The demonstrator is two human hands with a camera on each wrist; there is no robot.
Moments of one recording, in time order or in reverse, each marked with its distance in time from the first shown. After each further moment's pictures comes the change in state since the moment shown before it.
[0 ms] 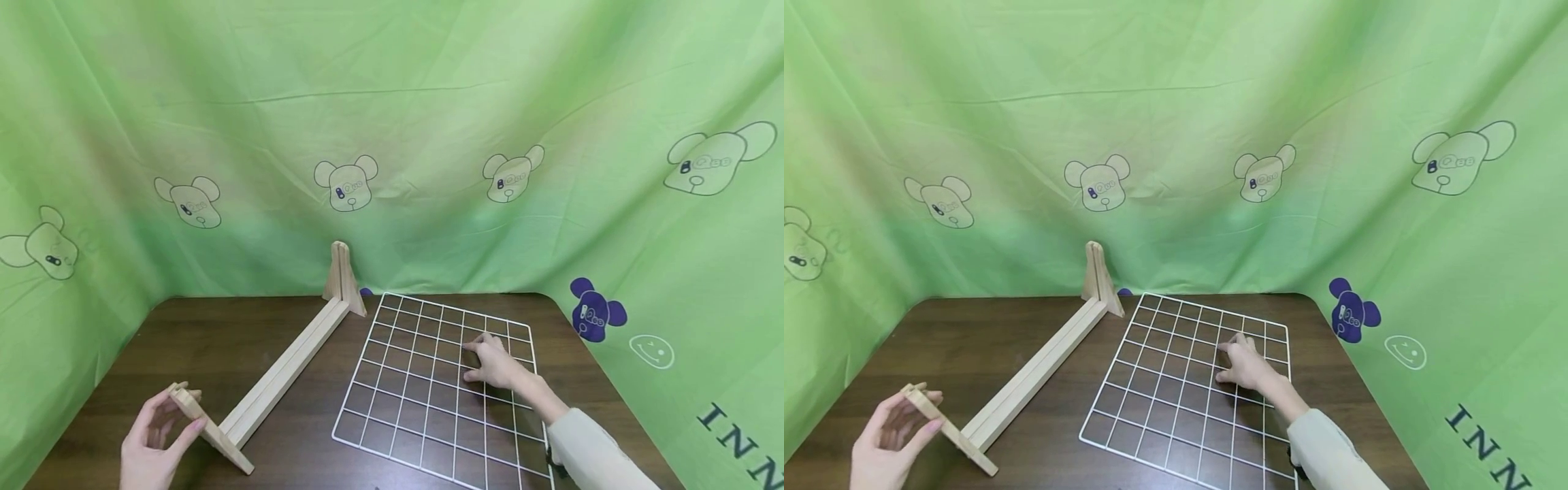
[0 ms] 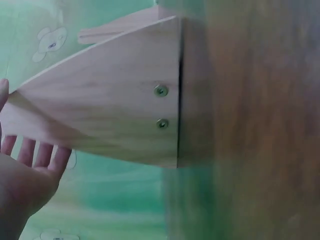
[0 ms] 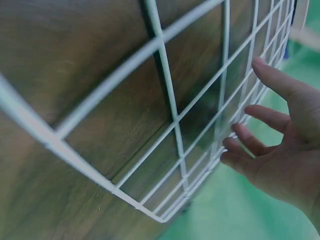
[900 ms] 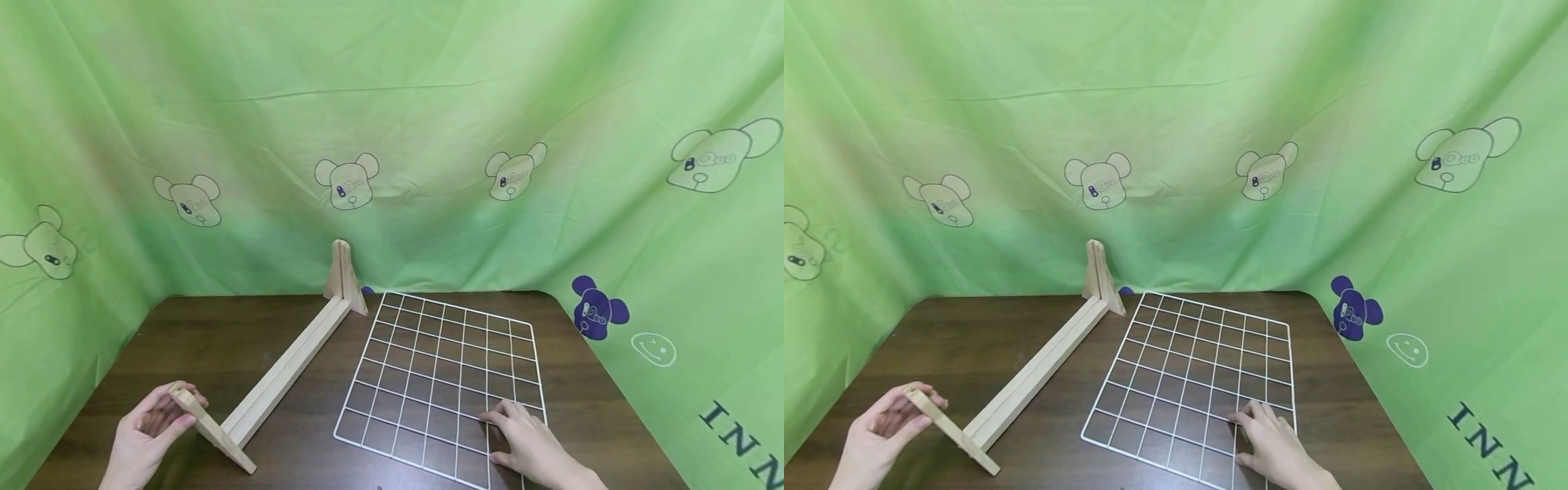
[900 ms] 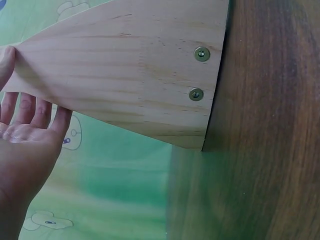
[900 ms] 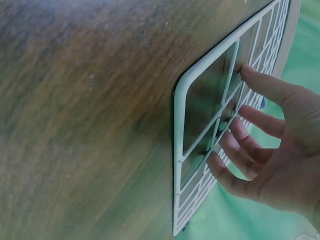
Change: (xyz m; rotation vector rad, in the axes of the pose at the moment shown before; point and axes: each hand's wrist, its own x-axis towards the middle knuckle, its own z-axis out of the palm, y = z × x) left_hand 0.019 0.006 -0.030 -0.002 -0.277 -0.182; right_hand -0.113 -0.038 0.017 -0.177 0.140 -0.137
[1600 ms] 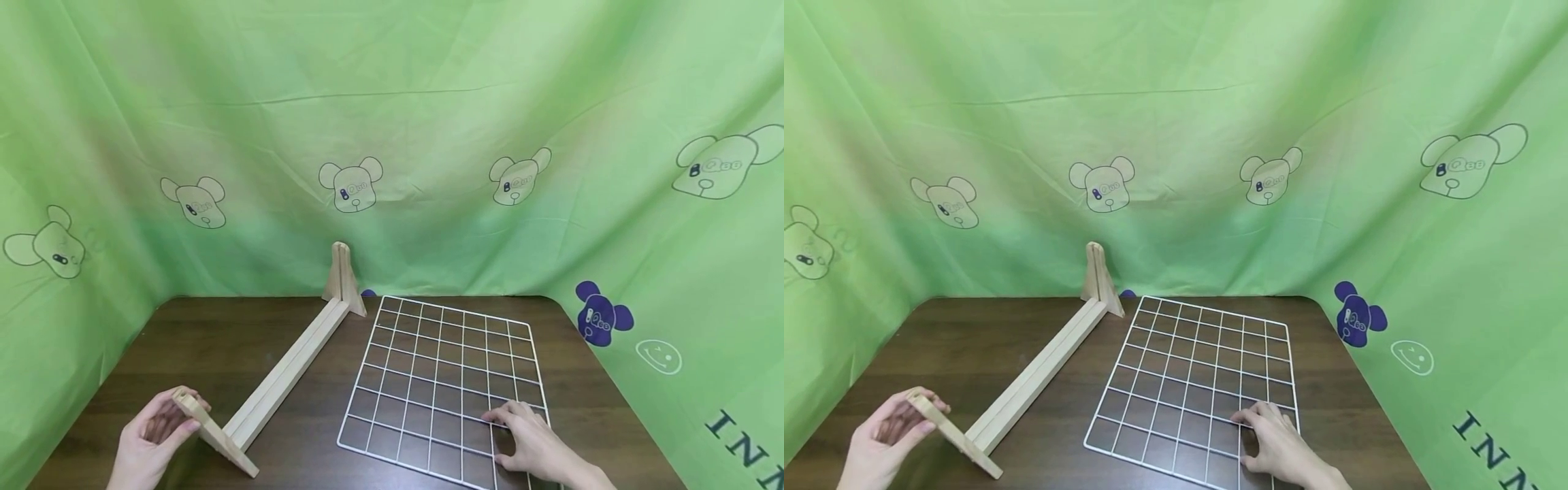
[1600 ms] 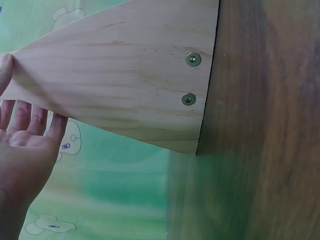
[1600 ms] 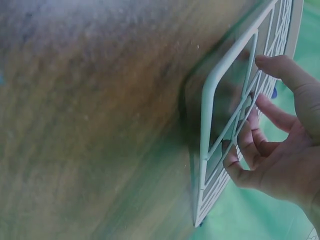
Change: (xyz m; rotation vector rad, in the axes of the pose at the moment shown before) left_hand -0.008 0.005 0.012 0.063 0.089 -0.068; right_hand 0.004 0.018 0.007 0.099 0.034 -0.019
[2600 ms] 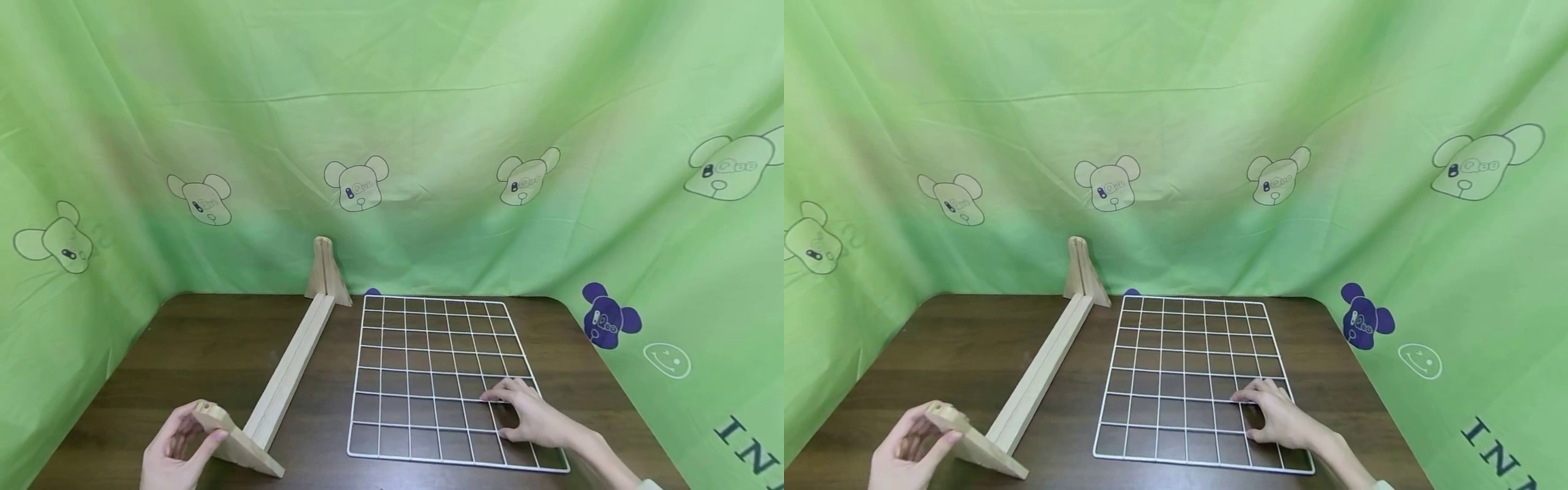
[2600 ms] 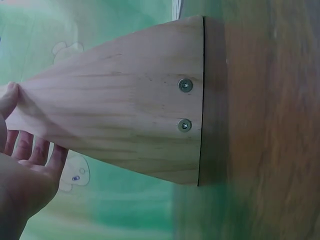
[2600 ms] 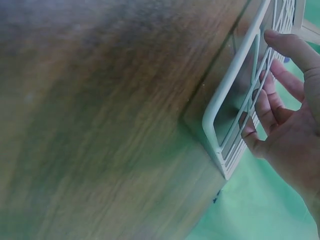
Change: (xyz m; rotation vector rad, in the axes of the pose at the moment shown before) left_hand -0.011 0.001 0.049 -0.015 0.259 0.190; right_hand 0.031 0.040 -0.002 0.114 -0.068 -0.177
